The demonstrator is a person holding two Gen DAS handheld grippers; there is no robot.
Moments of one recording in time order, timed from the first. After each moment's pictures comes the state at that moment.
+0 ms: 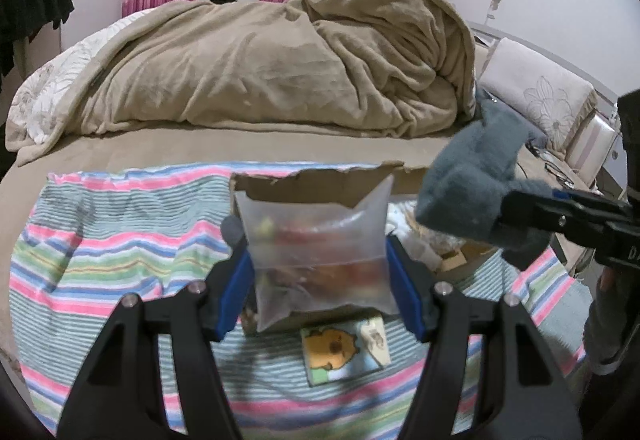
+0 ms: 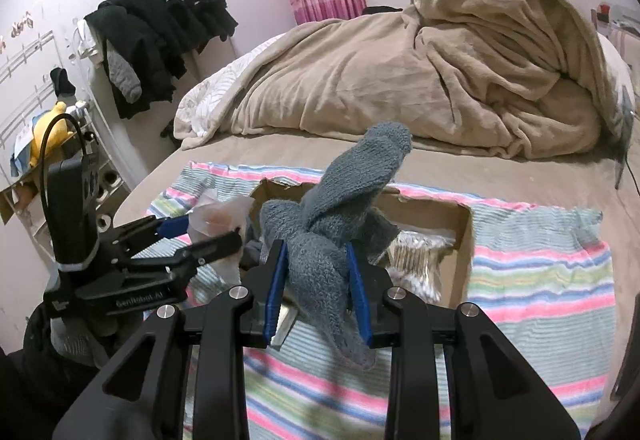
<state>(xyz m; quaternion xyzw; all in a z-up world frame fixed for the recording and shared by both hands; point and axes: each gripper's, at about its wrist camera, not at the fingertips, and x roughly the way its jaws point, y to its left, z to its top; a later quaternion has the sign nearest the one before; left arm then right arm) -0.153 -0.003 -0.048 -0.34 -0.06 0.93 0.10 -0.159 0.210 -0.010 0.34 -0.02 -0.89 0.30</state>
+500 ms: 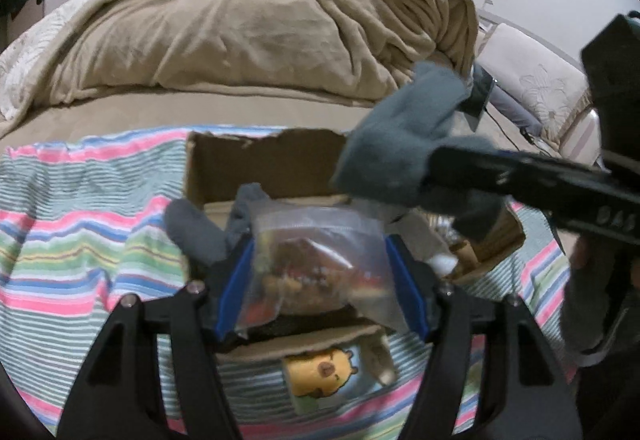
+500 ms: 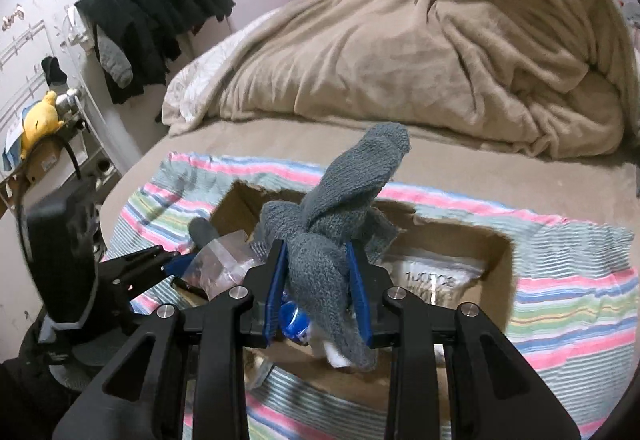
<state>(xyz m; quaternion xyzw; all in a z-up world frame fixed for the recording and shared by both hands) -0.185 0.011 -0.091 -0.38 -0.07 0.91 0.13 -0.218 0.179 -0.045 0.38 -0.01 -0.87 0.30</state>
